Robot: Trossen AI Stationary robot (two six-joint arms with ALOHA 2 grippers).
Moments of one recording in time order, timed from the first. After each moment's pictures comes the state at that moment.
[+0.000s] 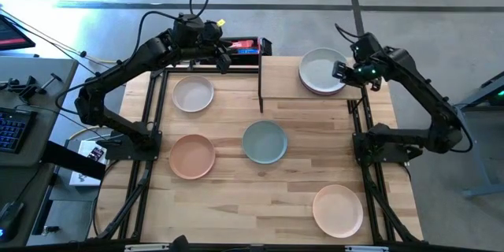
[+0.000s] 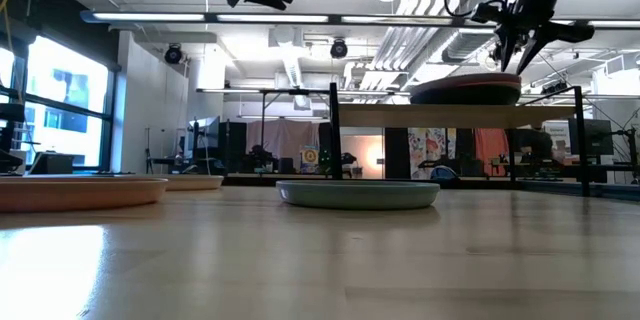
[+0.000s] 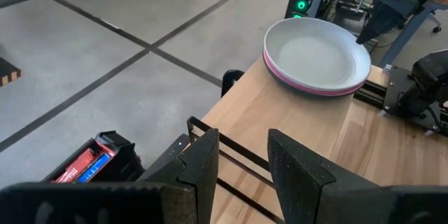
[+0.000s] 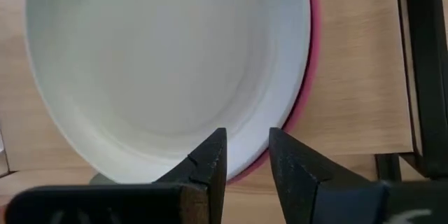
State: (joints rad) left arm 0.58 1.42 1.54 -0.57 0.01 -0.03; right arm -0.97 1.10 1.21 -1.26 -0.06 0.81
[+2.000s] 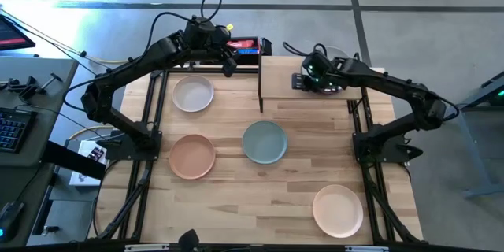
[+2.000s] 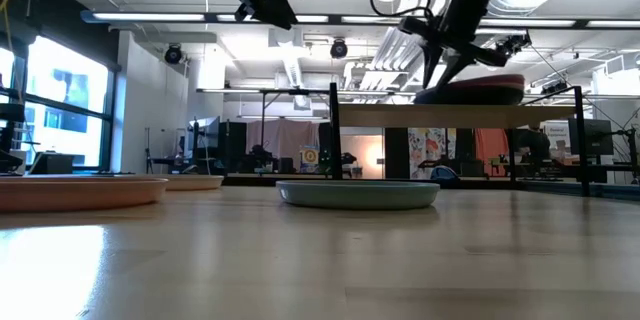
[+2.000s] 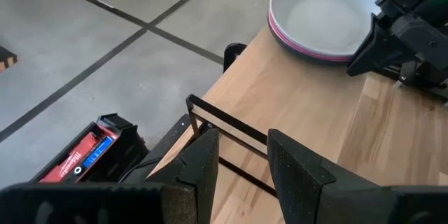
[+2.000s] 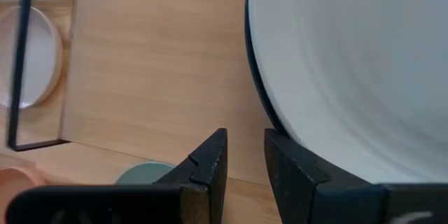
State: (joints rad) left arm 0.58 1.49 1.53 -0.59 0.01 0.01; right arm -0.53 1.37 1.21 -0.89 0.11 0.96
